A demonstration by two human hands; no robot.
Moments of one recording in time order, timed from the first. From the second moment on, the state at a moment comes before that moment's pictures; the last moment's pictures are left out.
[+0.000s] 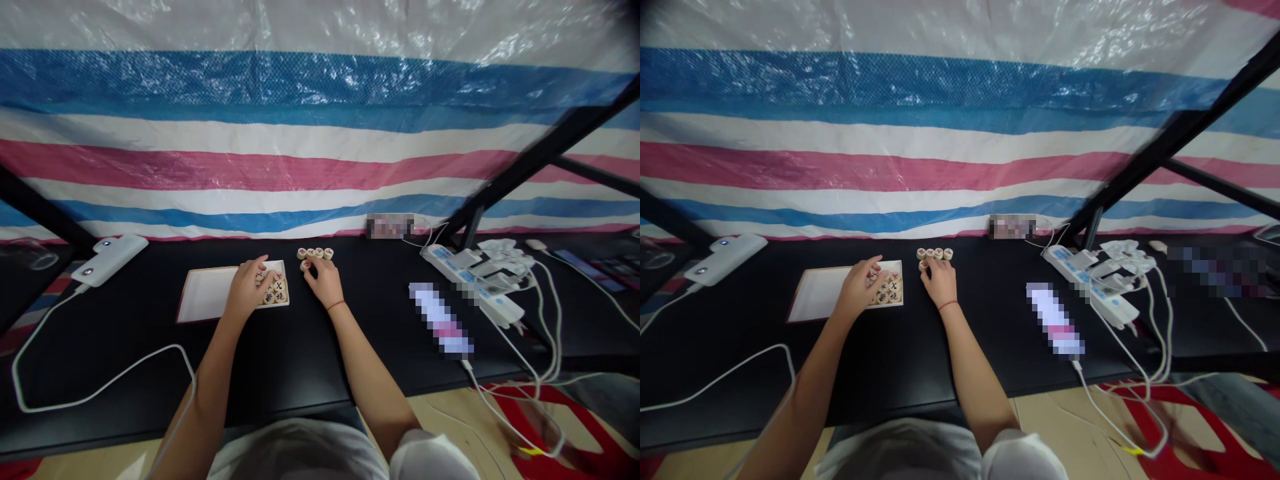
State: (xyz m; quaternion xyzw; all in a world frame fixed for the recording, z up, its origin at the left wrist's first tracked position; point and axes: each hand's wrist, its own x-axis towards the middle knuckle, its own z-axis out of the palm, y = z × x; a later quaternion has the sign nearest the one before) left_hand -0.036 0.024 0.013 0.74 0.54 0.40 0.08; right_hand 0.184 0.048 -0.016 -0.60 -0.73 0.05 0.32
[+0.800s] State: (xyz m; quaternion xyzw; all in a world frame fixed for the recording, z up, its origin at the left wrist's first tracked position) left_hand -0.050 0.024 0.014 0.68 0.68 0.28 0.02; right_hand 0.159 0.034 -0.002 -0.58 -0.73 0.02 0.35
